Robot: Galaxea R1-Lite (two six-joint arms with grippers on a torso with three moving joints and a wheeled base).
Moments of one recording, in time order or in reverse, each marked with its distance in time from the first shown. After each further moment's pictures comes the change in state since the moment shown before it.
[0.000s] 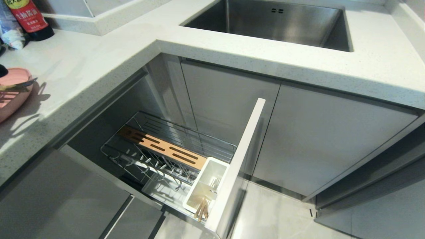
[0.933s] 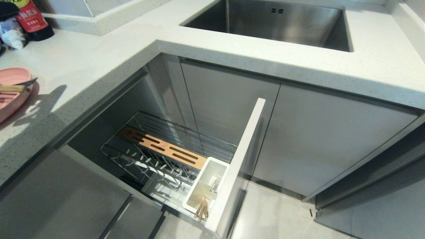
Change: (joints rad) left arm -0.377 -0.127 -0.428 1.256 0.209 -0.592; right arm 0.000 0.000 0.000 0.000 0.000 0.000
